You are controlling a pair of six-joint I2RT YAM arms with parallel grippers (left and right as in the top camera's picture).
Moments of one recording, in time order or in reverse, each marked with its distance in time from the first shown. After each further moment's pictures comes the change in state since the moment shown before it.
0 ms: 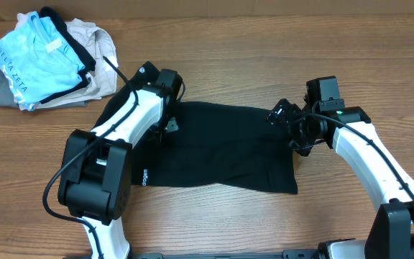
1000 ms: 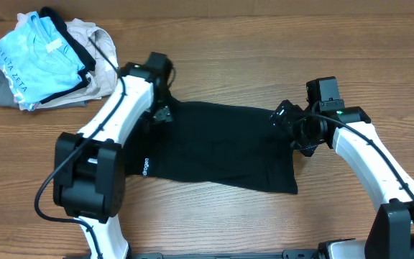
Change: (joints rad) left arm 0.071 0.000 0.147 -0.193 -0.091 0.037; right arm 0.000 0.000 0.000 -0.011 0.082 -0.001
